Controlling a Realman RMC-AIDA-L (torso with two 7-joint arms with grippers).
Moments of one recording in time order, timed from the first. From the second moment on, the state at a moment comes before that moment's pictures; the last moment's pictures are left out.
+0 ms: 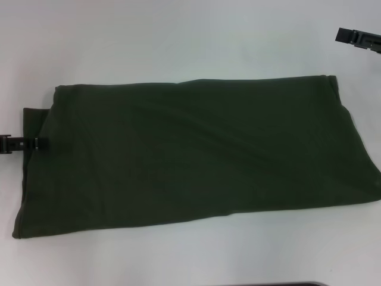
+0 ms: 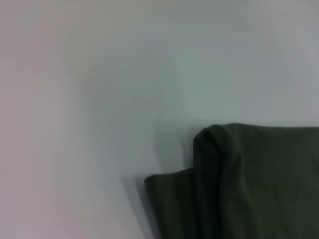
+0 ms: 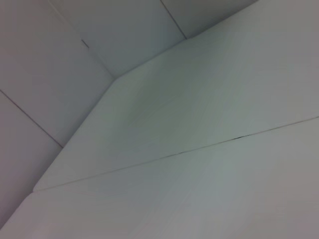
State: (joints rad) left arm -0.41 -2.06 -2.59 -0.94 -0.68 1.48 -2.13; right arm 0.49 1.97 -0.42 -0.62 -2.07 -1.37 1.90
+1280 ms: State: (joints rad) left arm -0.53 -2.01 -2.58 -0.88 -0.49 1.52 -2.30; right arm 0.49 1.96 -0.42 -0.62 -2.07 -1.36 1.90
